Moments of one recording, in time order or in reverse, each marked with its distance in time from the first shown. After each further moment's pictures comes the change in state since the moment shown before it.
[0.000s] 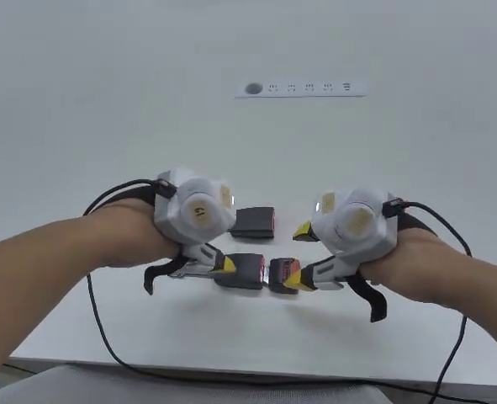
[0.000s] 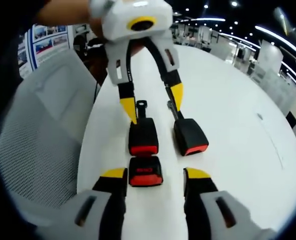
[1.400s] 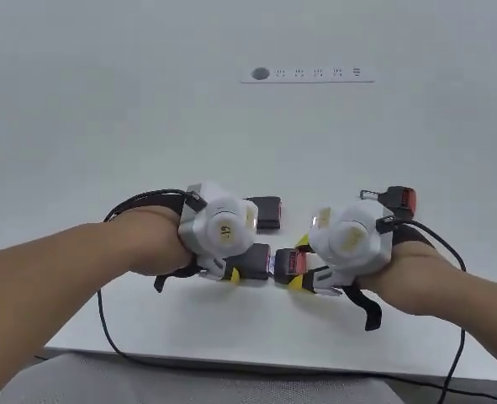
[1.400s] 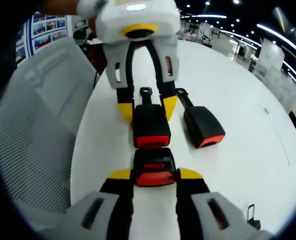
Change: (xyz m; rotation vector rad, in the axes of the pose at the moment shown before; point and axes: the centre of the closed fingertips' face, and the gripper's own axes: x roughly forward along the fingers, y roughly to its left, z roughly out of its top) left arm 0.040 -0.043 -0.024 0.098 0.118 -0.142; right arm 0.030 0.020 -0.018 -0.009 0.031 0.010
